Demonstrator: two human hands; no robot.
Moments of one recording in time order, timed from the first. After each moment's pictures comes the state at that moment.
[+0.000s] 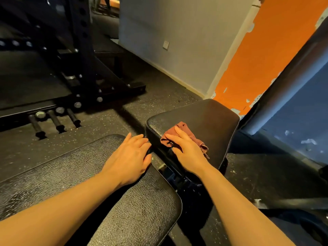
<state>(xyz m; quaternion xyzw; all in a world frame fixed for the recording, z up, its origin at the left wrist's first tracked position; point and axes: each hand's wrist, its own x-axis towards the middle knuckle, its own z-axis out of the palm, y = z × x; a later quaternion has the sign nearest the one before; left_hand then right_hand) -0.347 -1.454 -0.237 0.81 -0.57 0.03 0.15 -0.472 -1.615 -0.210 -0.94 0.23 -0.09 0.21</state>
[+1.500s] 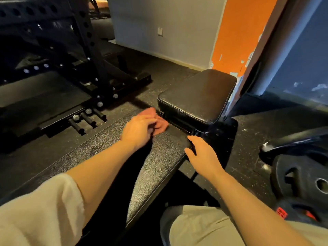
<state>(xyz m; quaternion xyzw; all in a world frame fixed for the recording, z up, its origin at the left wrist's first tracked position) -0.360 -1.383 -0.220 0.81 -0.55 0.02 0.21 -0.589 -1.457 -0.217 -0.86 0.37 -0.13 0.32</state>
